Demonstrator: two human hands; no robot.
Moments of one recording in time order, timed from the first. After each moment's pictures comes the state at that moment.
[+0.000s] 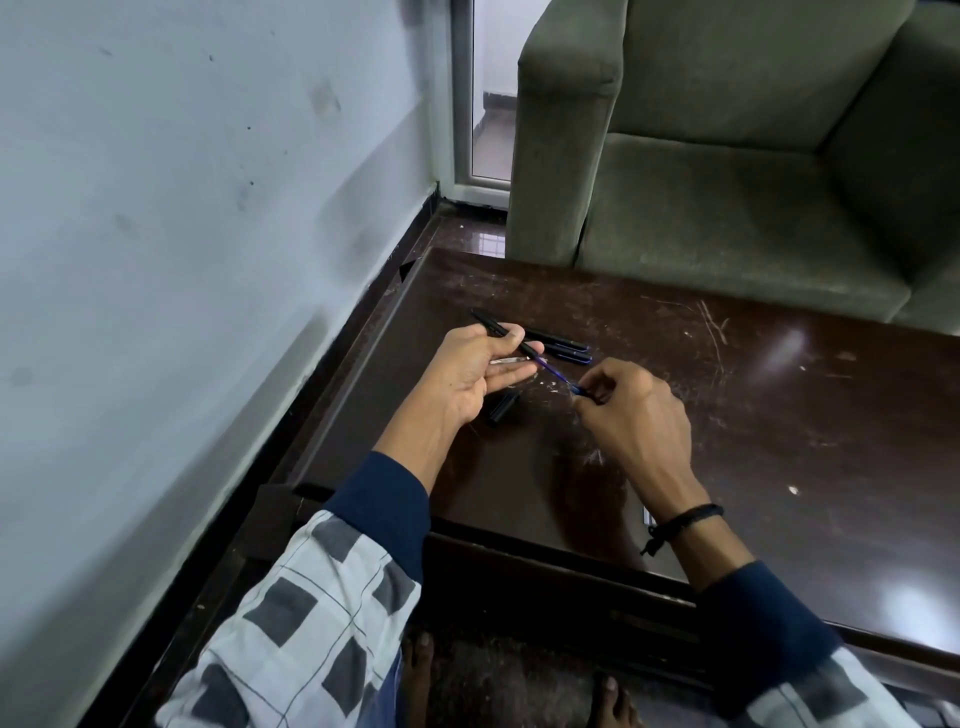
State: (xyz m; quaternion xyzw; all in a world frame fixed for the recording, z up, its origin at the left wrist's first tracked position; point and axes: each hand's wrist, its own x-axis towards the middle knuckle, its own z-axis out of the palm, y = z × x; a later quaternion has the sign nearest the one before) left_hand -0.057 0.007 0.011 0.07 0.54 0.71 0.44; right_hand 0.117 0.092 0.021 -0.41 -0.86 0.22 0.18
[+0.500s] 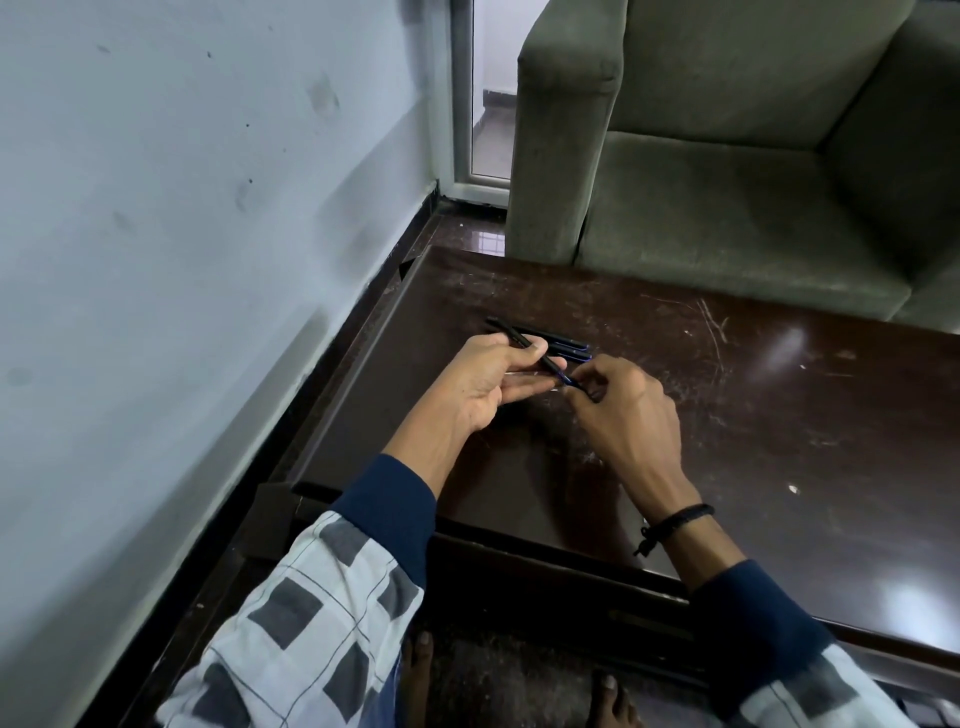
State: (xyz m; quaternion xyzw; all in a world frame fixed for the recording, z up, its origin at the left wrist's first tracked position) left_hand -0.038 0.009 0.018 0.09 0.53 0.69 0.49; right_hand 0.114 0.087 0.018 -0.38 -0.87 0.23 0.21
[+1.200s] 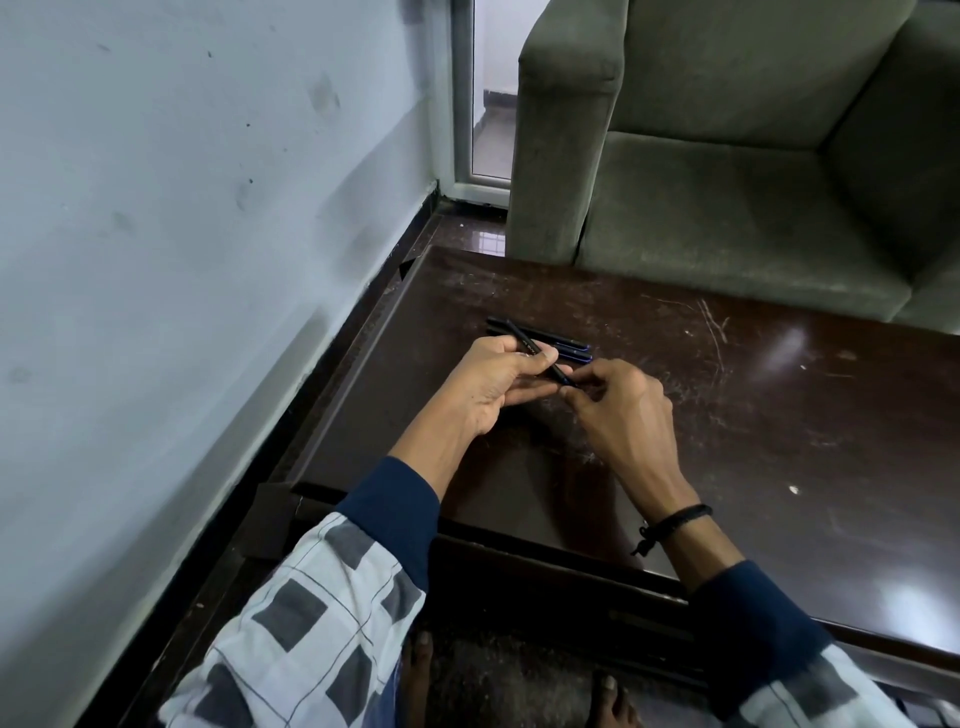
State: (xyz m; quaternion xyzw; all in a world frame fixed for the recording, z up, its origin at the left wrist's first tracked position) left_hand -0.034 0.012 0.013 0.13 0.56 0.67 0.48; right_hand 0.111 0.090 0.013 -0.37 -0.87 0.25 0.23
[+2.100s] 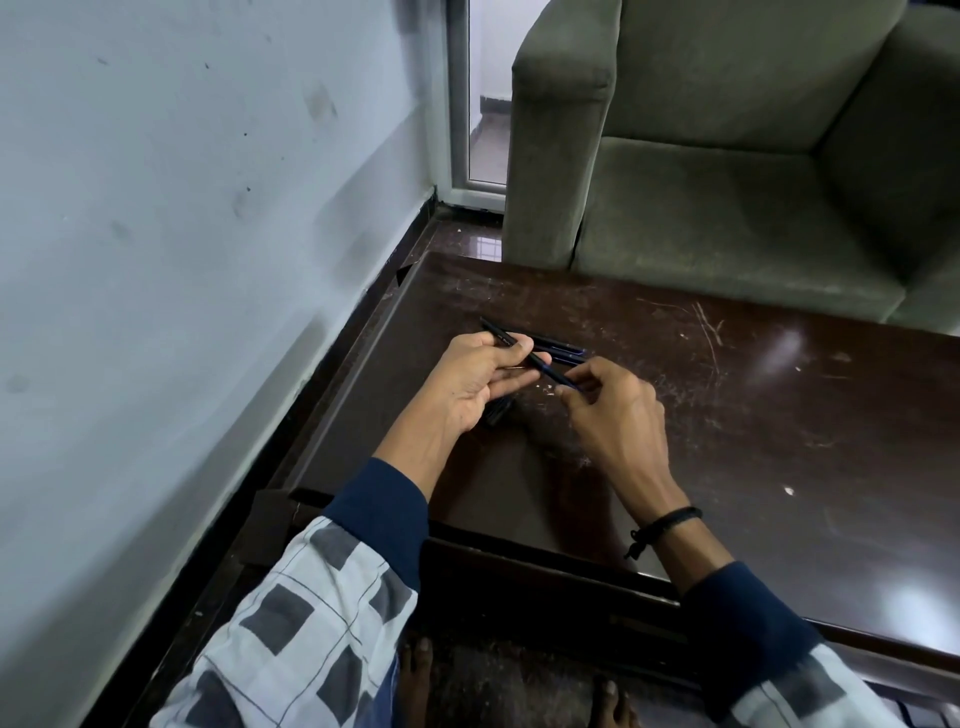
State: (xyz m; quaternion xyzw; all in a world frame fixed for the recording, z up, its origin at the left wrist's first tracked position) left_hand -0.046 0.008 0.017 0.09 0.54 0.71 0.45; right_hand 0.109 0.089 0.009 -0.38 -0.85 0.27 0.25
